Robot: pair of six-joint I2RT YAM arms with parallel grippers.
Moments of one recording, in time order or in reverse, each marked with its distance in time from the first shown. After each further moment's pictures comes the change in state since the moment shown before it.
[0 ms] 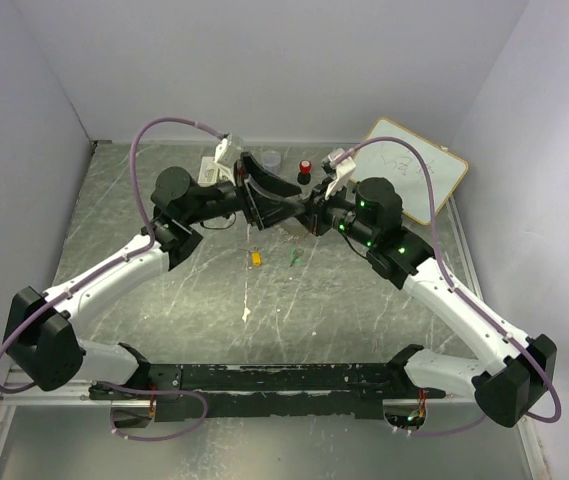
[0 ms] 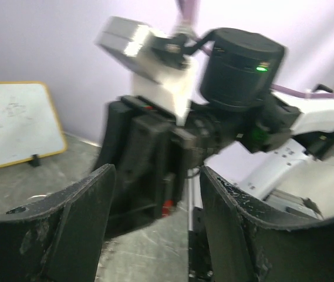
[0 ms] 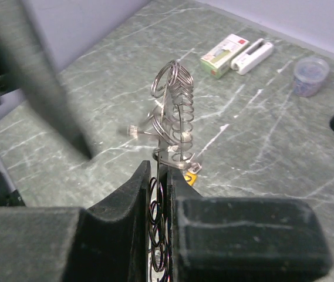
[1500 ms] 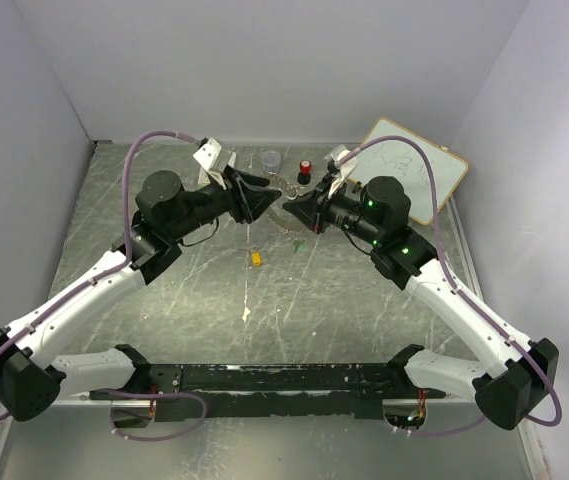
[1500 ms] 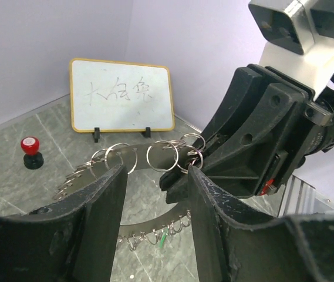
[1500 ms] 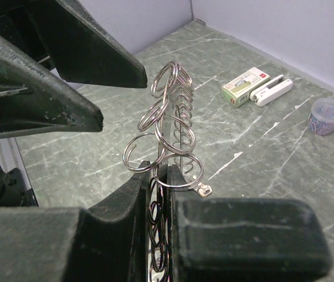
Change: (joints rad) left arm -0.034 -0.185 0.000 -0.410 -0.403 0.299; right arm -0.025 -0.010 -0.001 0.087 -0.106 -0.023
